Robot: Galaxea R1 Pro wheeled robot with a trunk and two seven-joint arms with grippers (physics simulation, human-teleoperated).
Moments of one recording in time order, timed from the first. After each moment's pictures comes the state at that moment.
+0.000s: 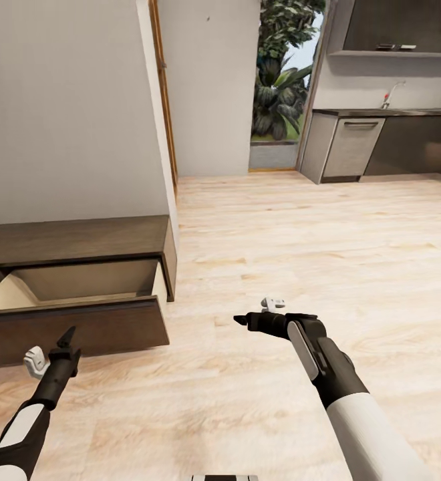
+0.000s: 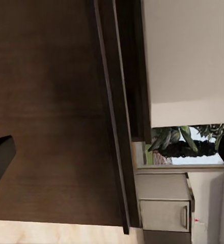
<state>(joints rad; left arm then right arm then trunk) -0.50 0.17 0.55 -0.64 1.21 0.24 -0.56 -0.70 0.05 0.12 -1.05 -0.27 0.76 0.24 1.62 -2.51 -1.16</state>
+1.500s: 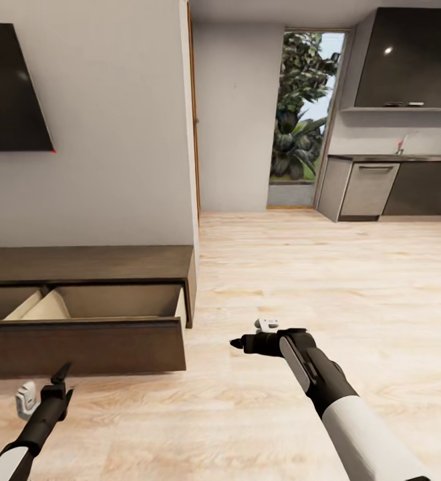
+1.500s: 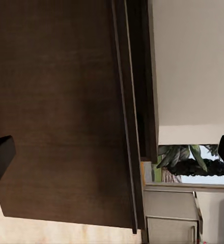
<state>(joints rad) -0.39 0.18 0.64 -0.58 1.09 0.28 -0.54 -0.70 0.05 0.20 -0.87 -0.27 0.75 0.23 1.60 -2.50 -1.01</state>
